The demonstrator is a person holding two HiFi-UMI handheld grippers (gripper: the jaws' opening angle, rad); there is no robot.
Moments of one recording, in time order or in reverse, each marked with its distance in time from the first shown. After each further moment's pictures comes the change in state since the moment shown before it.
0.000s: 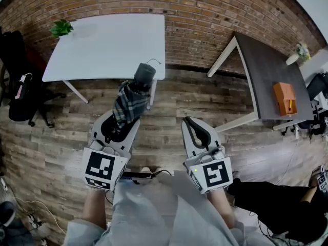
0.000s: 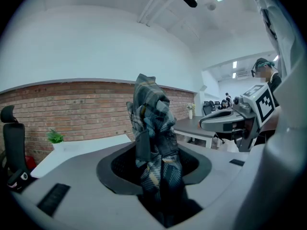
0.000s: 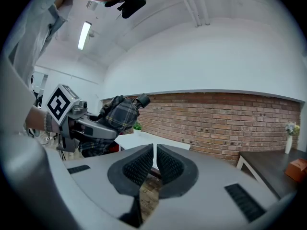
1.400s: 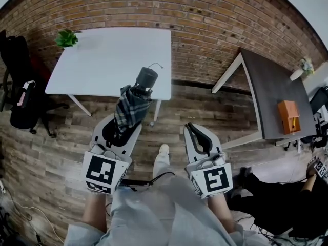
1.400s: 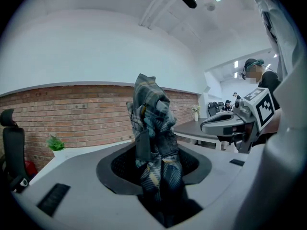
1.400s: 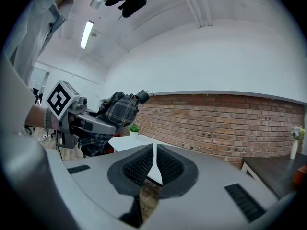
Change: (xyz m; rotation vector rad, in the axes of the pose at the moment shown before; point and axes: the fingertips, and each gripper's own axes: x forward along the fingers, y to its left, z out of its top) left arm 0.043 0.052 0.018 0.015 -0.054 0.036; right arm 0.066 -0.027 0.007 -0.033 -0.035 0.004
